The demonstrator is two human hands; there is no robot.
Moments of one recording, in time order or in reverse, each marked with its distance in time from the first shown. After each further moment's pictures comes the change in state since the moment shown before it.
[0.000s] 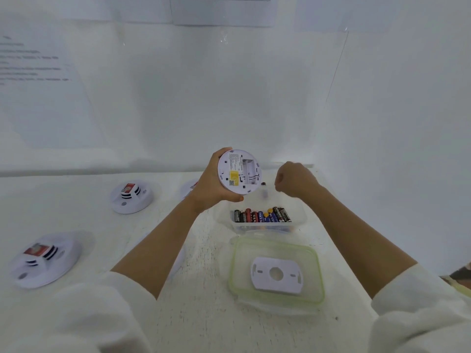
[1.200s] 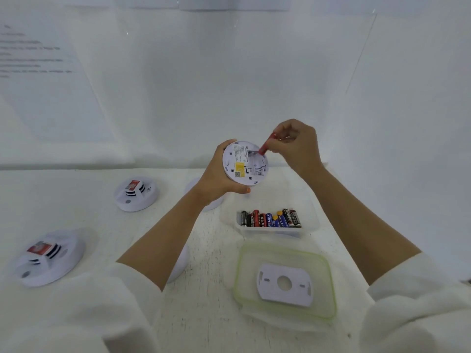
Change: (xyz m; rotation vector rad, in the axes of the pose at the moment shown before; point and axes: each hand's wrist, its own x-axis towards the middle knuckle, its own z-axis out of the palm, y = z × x) left_hand 0.018 -0.004 -0.005 -0.054 0.036 -0.034; right_hand 0.016 -0.033 -0.028 0.970 0.383 -0.334
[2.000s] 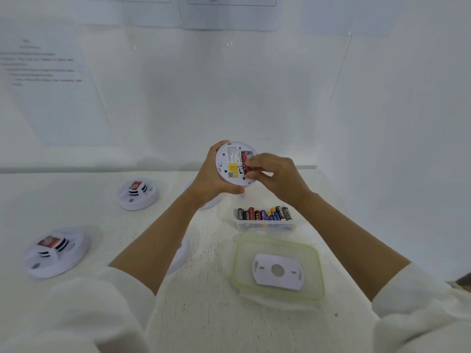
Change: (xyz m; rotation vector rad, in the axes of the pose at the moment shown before) left_hand -0.027 0.025 0.001 -0.015 0.025 0.058; right_hand -0.053 0.006 0.003 -0.371 -0.248 -0.586
